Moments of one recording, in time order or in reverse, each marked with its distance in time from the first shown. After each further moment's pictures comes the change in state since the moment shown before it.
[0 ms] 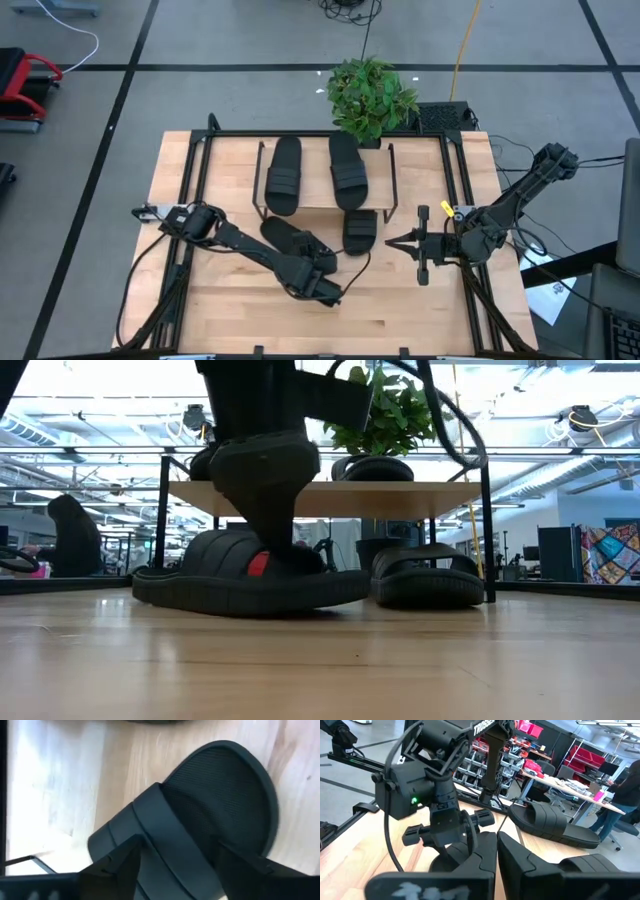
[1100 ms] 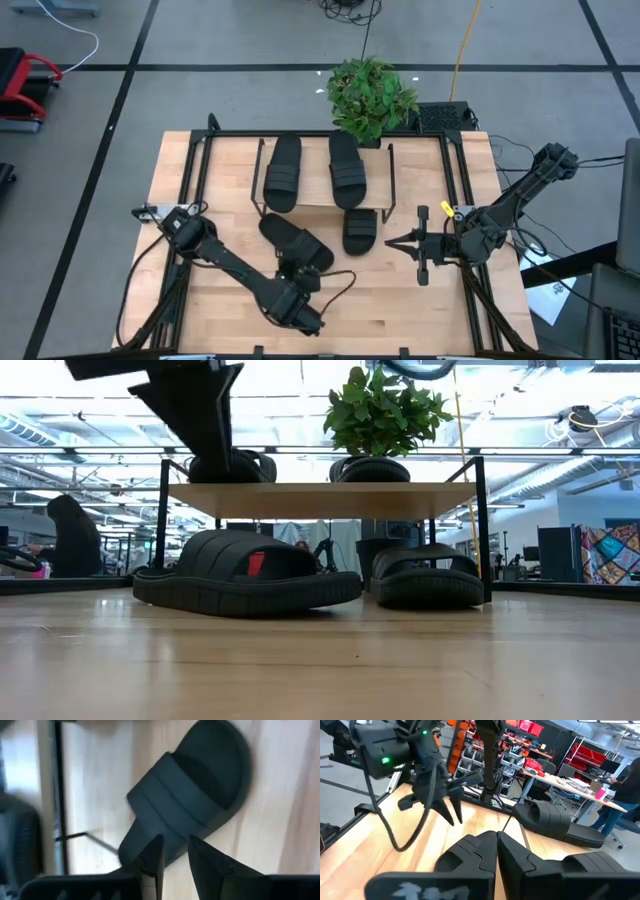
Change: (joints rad) left arm -0.162 -0.005 0.151 -0.348 -0.088 -0.097; right arm 0.000 0.003 0.000 -0.006 -0.002 0.018
